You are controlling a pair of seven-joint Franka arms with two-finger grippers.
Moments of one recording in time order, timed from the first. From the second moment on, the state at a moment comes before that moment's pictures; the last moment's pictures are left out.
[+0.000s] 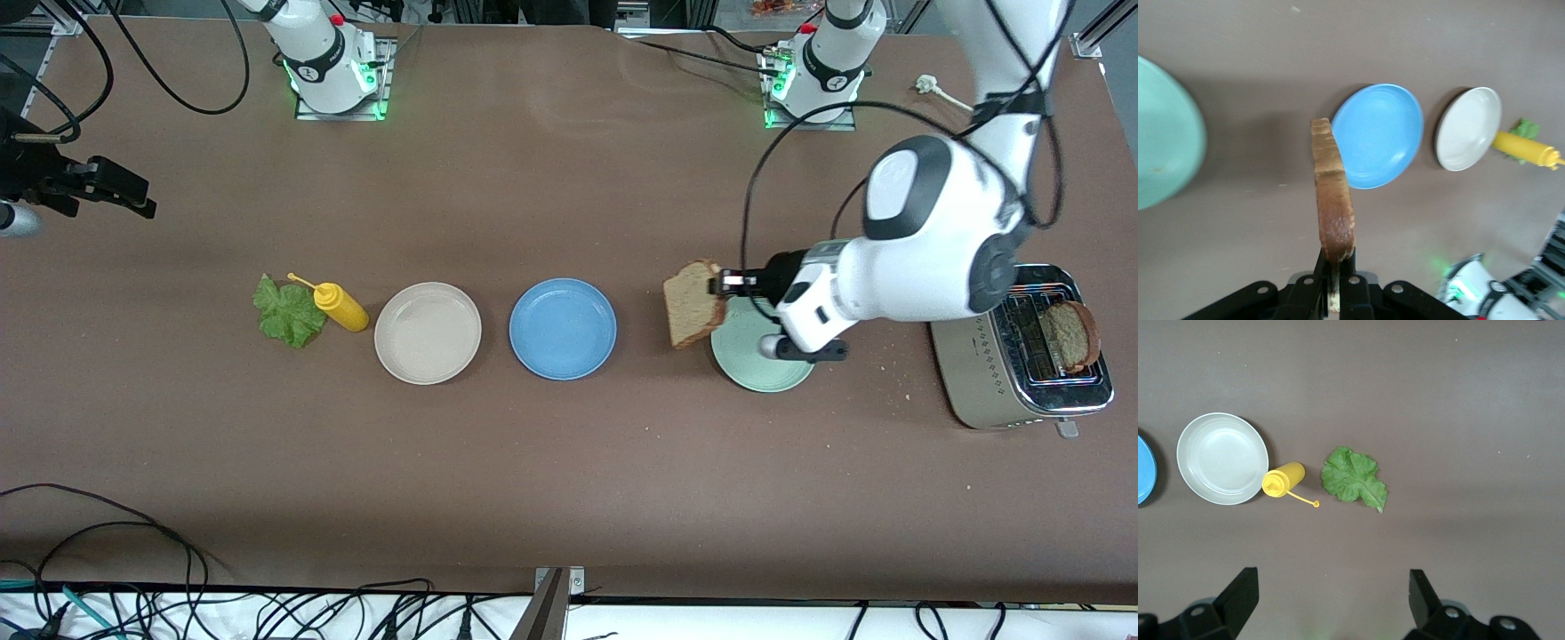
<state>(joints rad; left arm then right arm) -0.19 0.42 -0.12 -1.52 -0.58 1.76 -0.21 0.02 0.01 -0.04 -1.60 0.00 1.55 -0.01</state>
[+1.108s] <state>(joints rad) -0.43 0.68 -0.12 -1.46 -0.78 2.12 -0.17 0.02 0.01 -0.04 -1.60 0.00 1.55 -0.01</state>
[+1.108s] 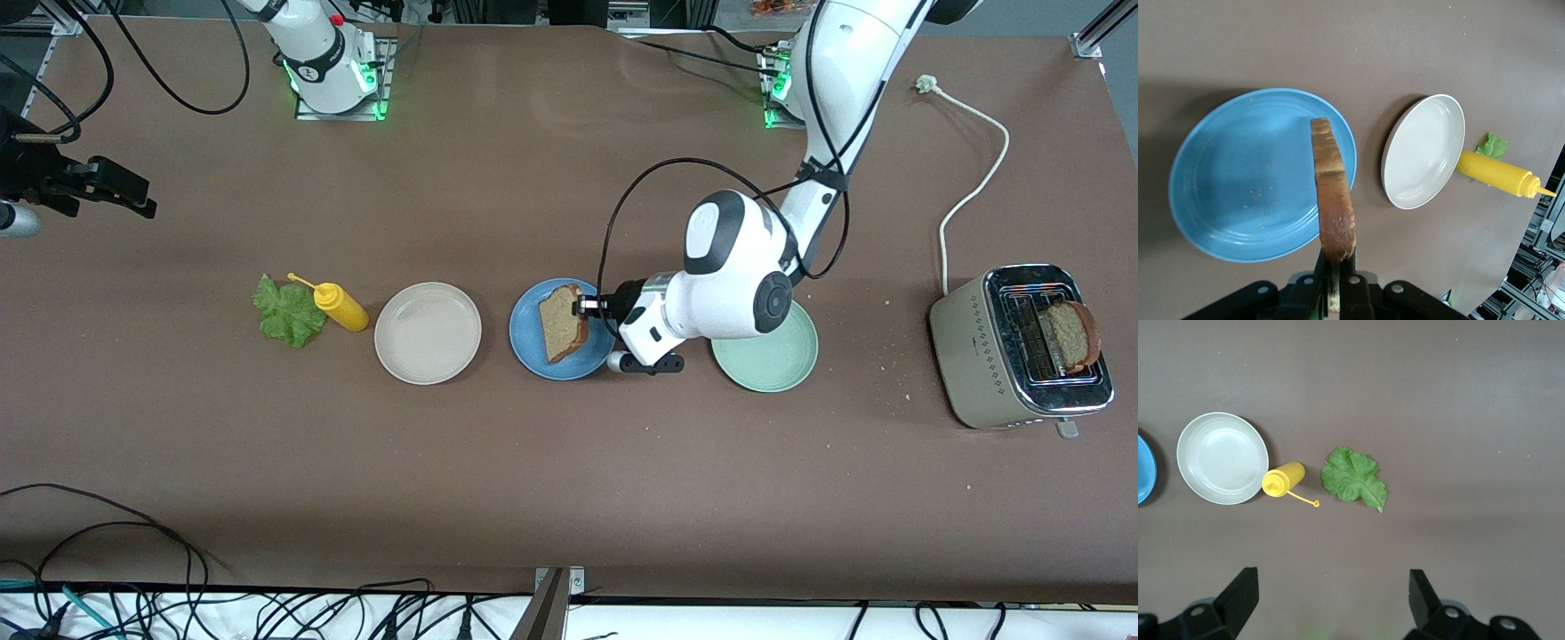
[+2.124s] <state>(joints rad) -0.47 0.76 -0.12 -1.43 -0.82 2.16 -0.15 0.02 0.01 -0.04 -1.60 0.00 1.55 -0.01</state>
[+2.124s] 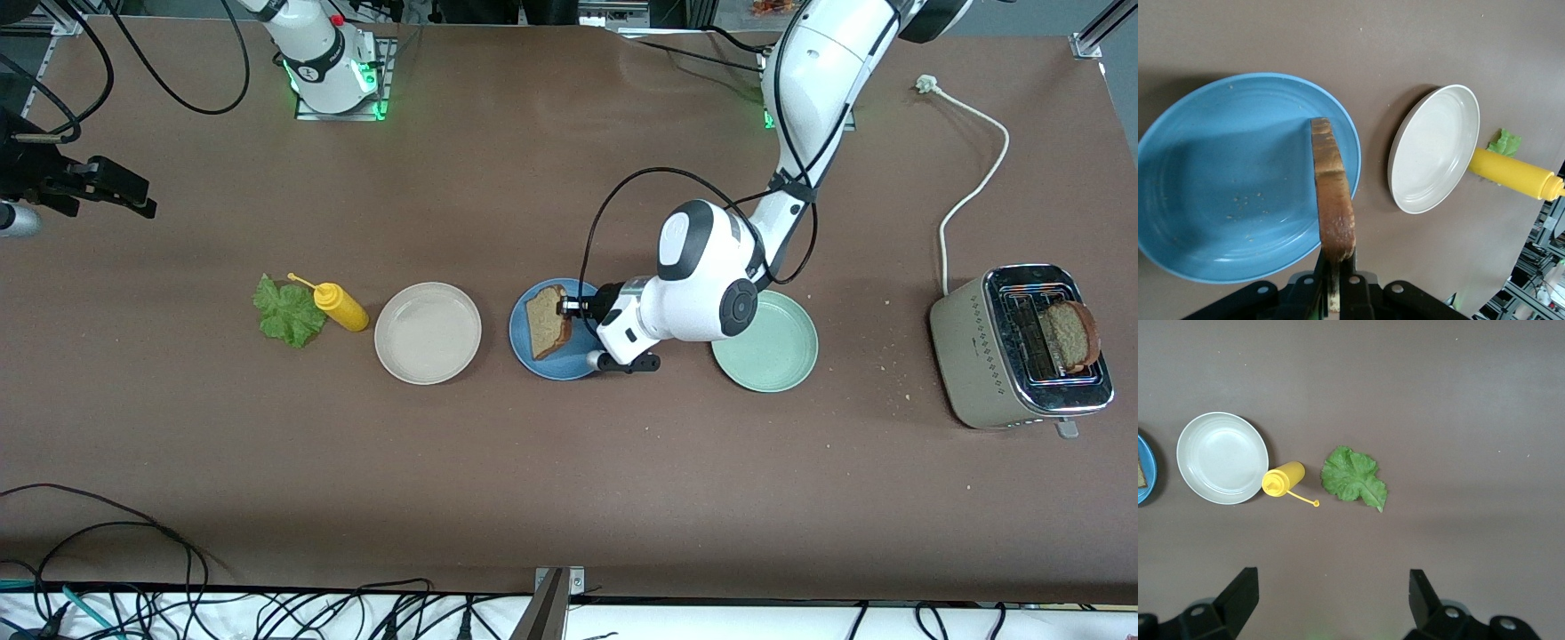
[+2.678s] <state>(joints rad) -0.47 0.79 -0.11 -1.40 -0.83 2.16 -0.15 0.02 0.01 -0.04 -1.60 0.00 1.55 -0.01</state>
